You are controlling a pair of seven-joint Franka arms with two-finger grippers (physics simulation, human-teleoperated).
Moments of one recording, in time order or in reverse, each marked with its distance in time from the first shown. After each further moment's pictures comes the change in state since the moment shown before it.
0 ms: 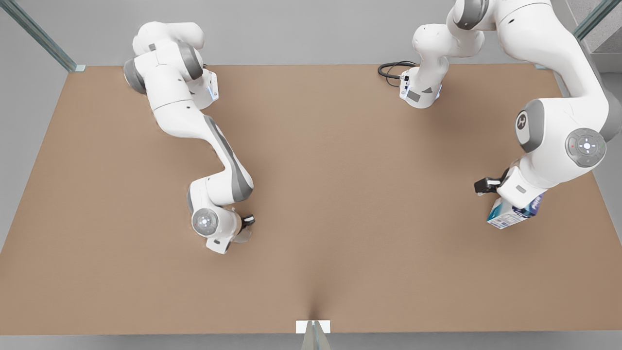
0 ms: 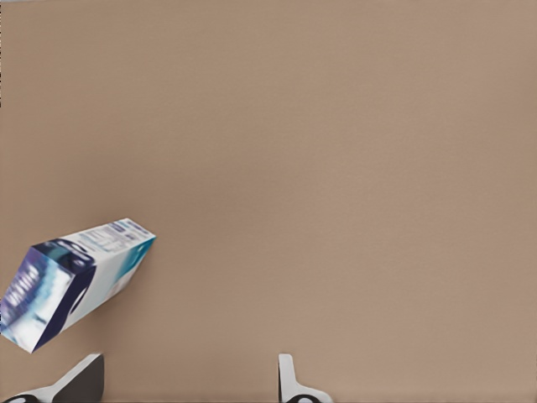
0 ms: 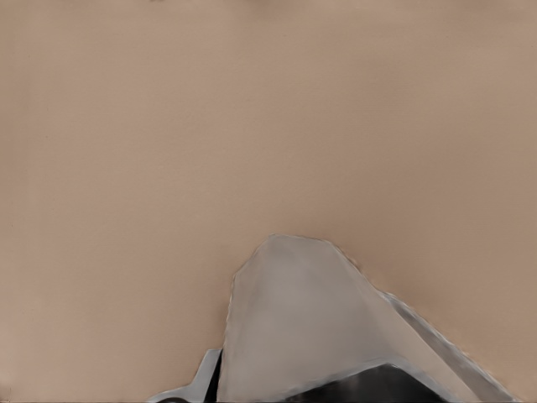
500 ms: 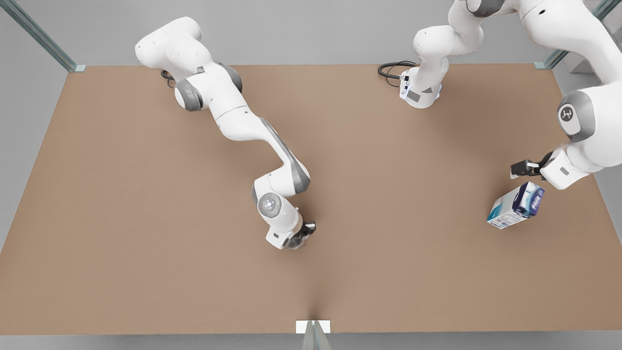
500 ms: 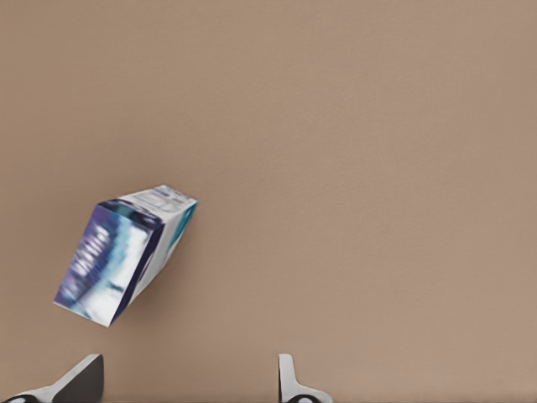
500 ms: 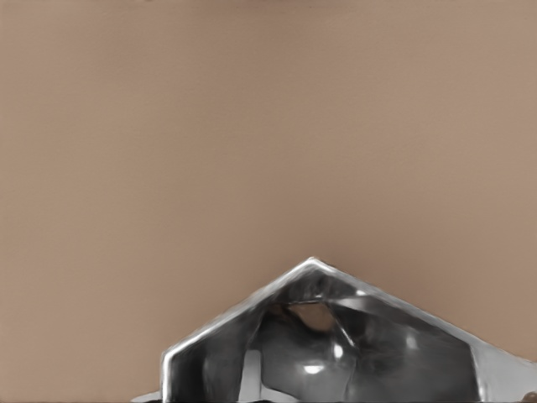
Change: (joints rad) left arm 0.219 -0.107 -0.002 -0.222 -0.033 0.087 0.328; right arm 0.301 0.329 -0.240 0.400 0.313 0.229 0.289
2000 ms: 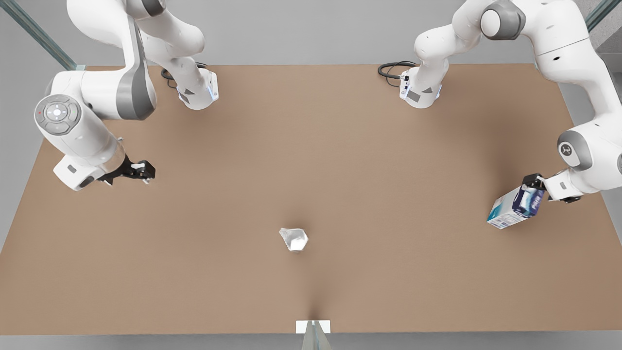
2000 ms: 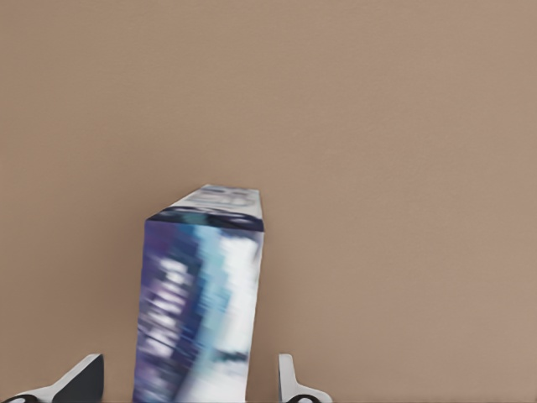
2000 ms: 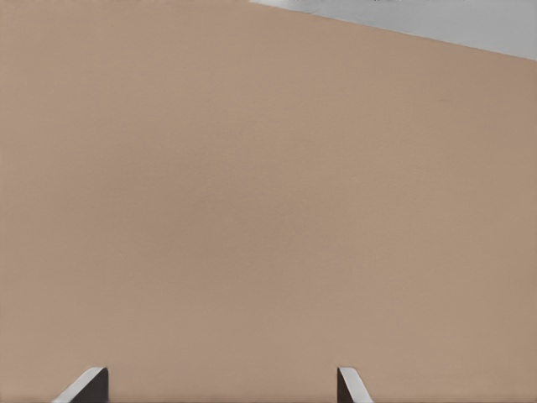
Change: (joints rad) left arm 0.187 0.156 -0.002 -0.150 0.031 0.314 0.519; right arm -0.619 -1.004 0.318 -0.619 -0.706 -0.564 -0.173
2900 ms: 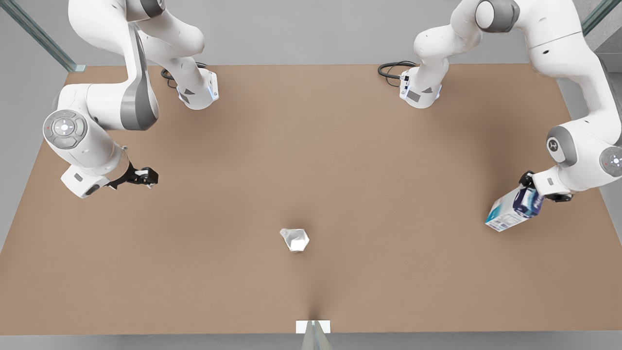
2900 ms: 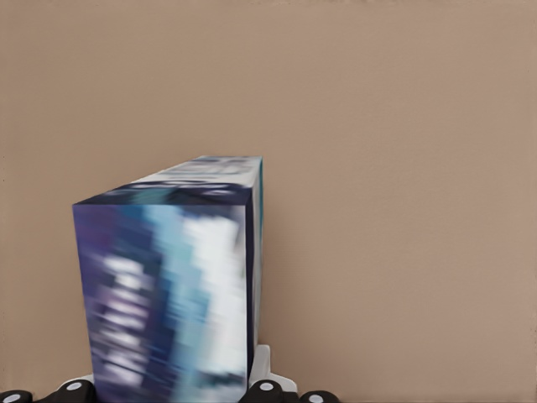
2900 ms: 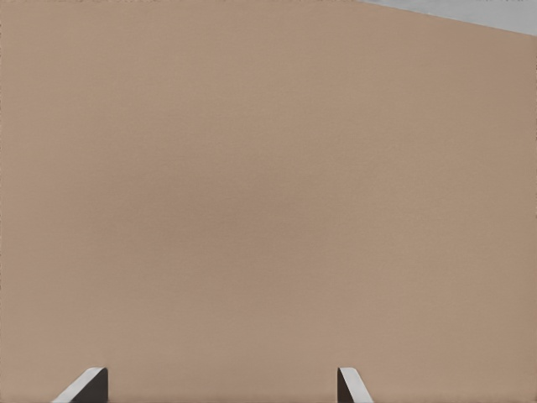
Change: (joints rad) left arm -0.093 -0.077 0.000 -0.050 0.084 0.021 0.050; right arm -0.010 0.043 0.004 0.005 0.008 -0.009 0.011
